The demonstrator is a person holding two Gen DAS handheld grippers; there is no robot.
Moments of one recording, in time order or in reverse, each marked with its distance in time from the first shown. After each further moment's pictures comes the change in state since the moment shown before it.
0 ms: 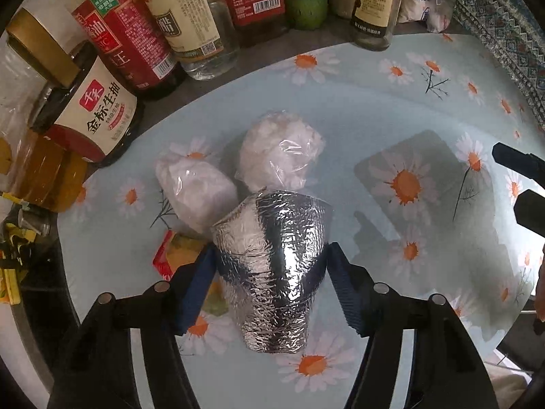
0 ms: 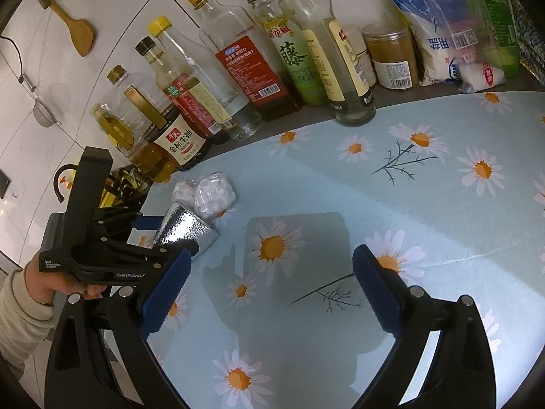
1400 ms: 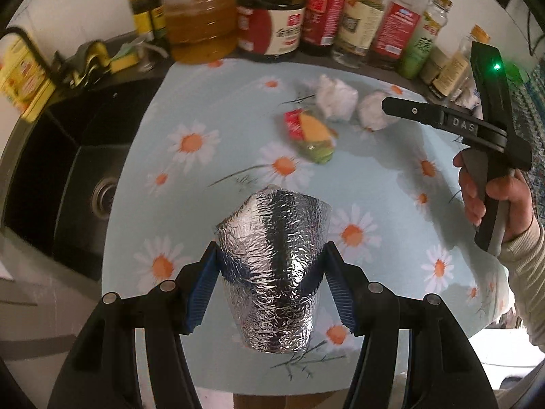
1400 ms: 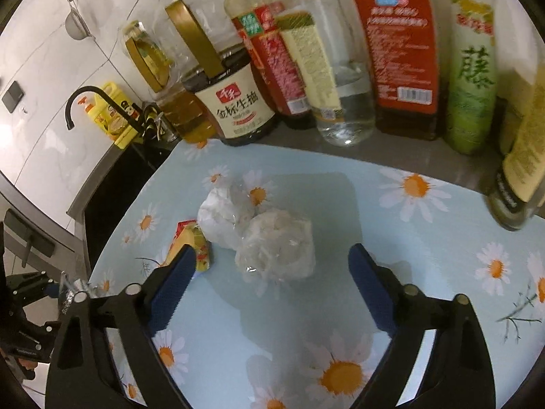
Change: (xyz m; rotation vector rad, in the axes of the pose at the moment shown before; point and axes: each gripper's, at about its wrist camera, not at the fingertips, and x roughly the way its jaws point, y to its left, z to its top) left arm -0.076 0.055 -0.161 -0.542 -0.109 -0.002; right arm 0.131 0.079 0.063 -0.351 0.189 0.112
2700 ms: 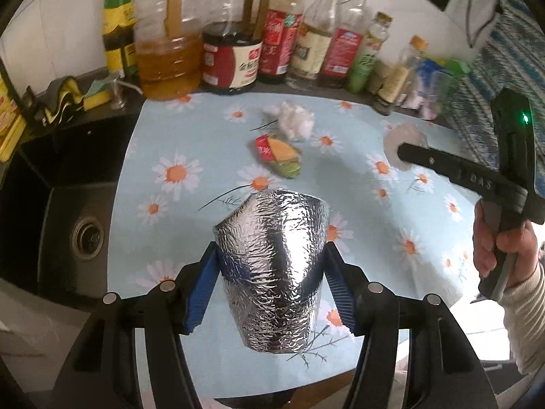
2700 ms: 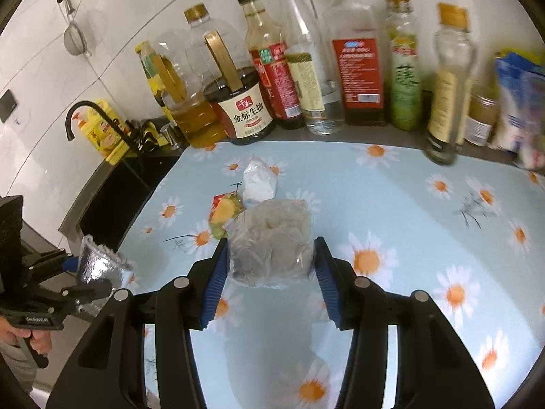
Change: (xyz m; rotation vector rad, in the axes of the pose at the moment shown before) left arm -0.035 0.024 -0.012 0.171 -0.129 -0.201; right arm -0.092 0.077 -0.069 0.104 -0.120 -0.177
